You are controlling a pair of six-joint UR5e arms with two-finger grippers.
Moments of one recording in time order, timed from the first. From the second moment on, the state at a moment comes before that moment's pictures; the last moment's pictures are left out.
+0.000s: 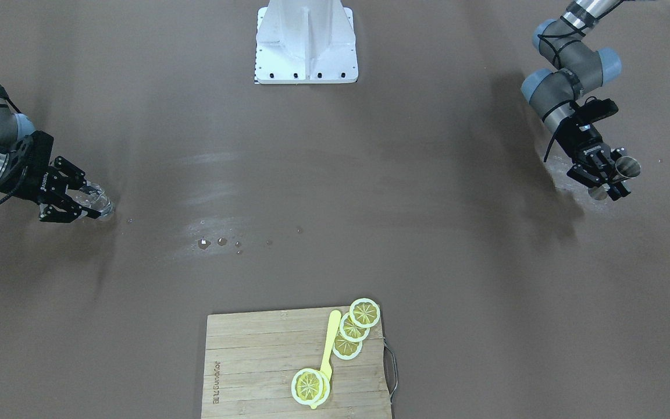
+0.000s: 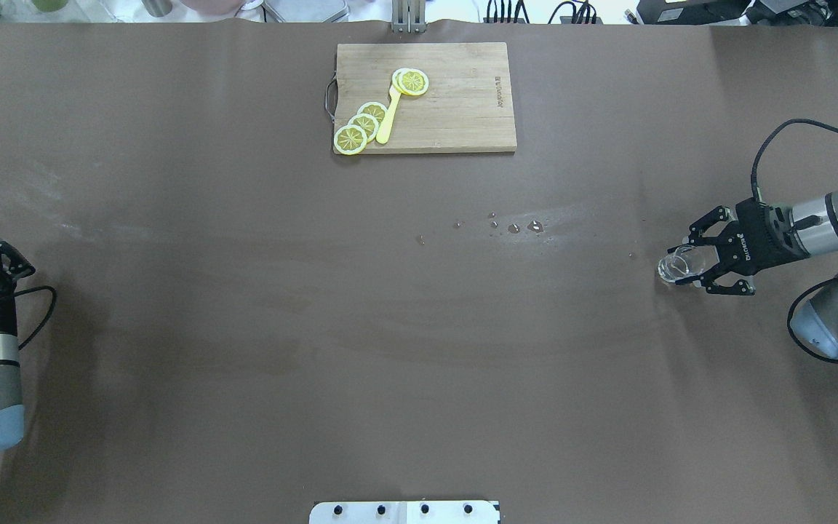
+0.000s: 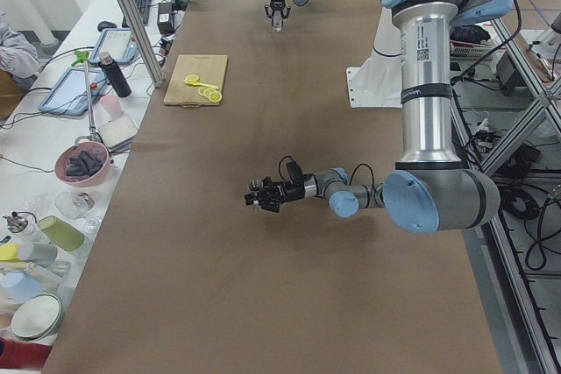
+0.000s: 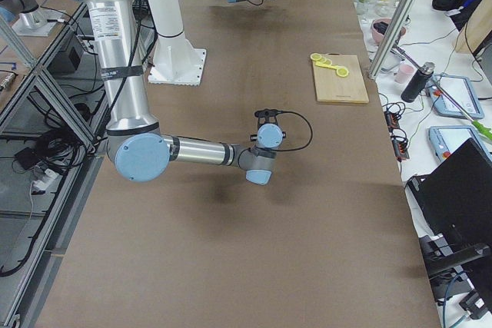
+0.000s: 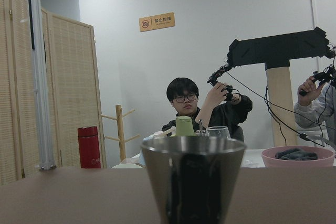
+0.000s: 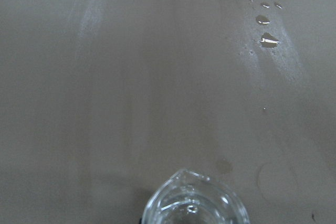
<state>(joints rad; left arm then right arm) -0.32 -1.40 -1.46 -2.15 -0.21 -1.88 0.93 -1.42 1.21 -0.09 2.45 -0.39</state>
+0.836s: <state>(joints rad) -0.32 -1.38 -1.41 -2.15 -0.26 -2.11 0.92 -1.42 1.21 -0.09 2.44 -0.38</state>
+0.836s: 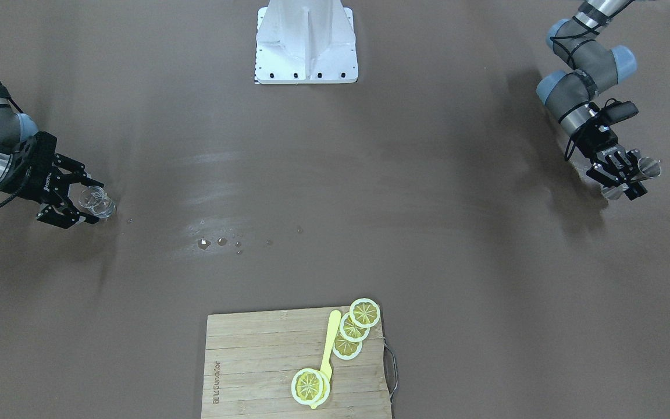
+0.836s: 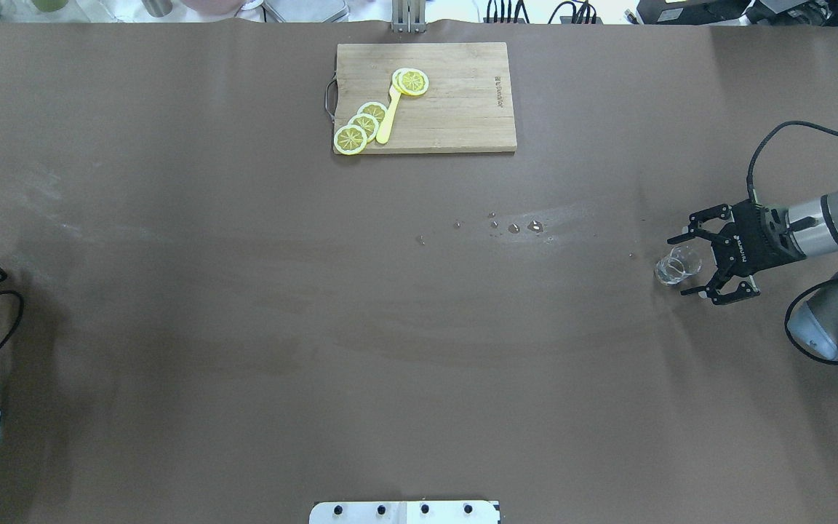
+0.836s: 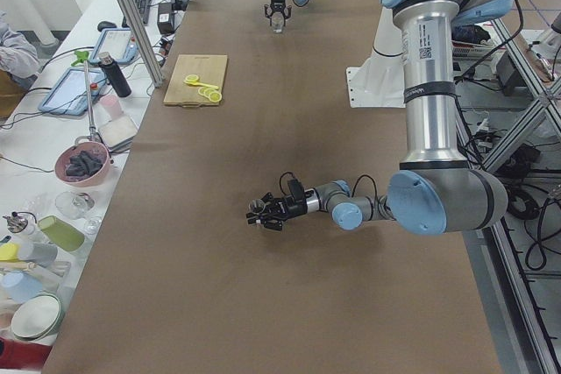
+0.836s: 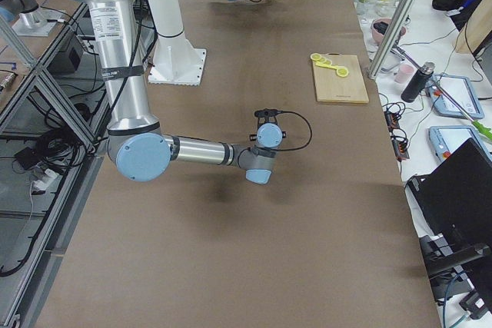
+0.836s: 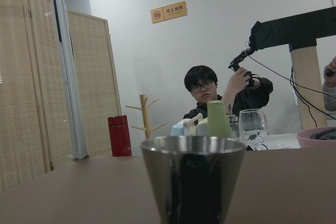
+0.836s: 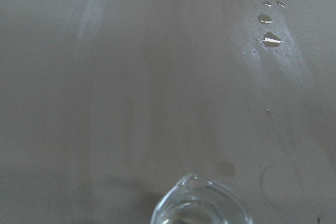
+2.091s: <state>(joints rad) -0.32 -1.37 -1.44 -2.14 -0.24 -2.13 1.00 -1.40 1.25 -0.09 2.54 -0.06</state>
